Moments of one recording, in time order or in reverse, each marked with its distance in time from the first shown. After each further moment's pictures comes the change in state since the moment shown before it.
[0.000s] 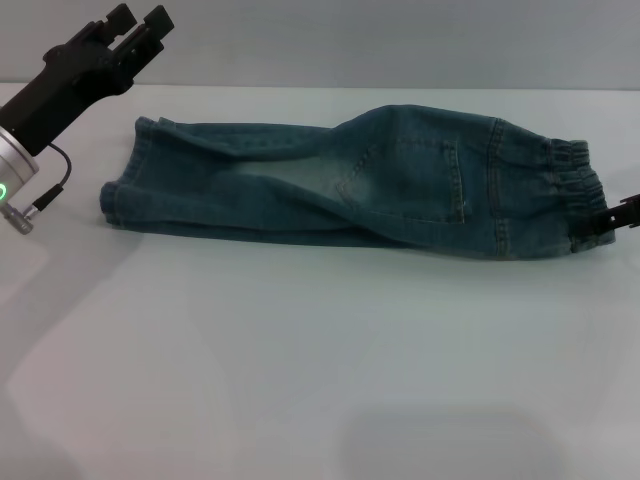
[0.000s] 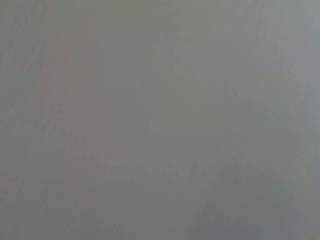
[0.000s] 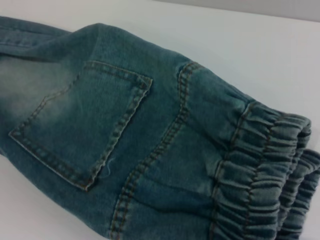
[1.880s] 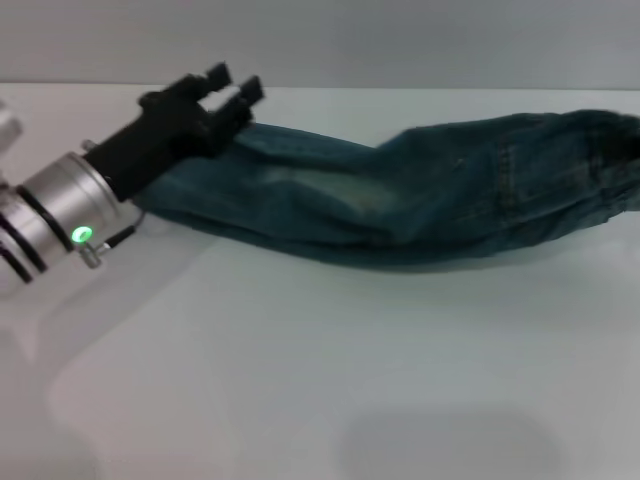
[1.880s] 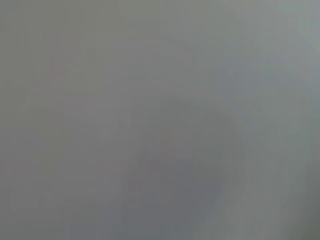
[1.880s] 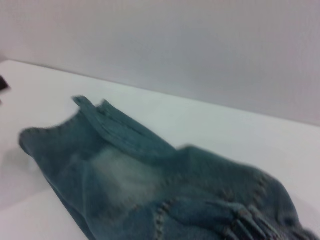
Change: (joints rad) left arm -0.056 -0.010 0.121 -0.153 0.004 -0.012 0.207; right arm -0.132 0.081 0.058 -0.505 0.239 -0.266 0.021
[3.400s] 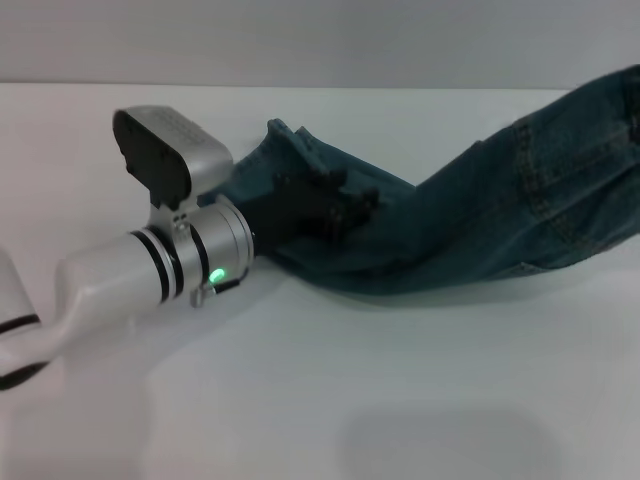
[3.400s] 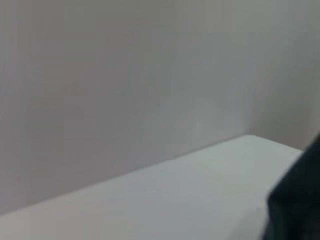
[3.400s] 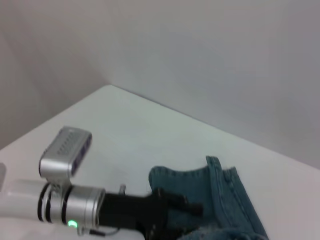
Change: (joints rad) left arm -0.266 -0.009 0.008 -0.385 0.070 -0.342 0.250; right arm 0.037 -0.032 0.148 -0.400 0.251 -0.441 0.153
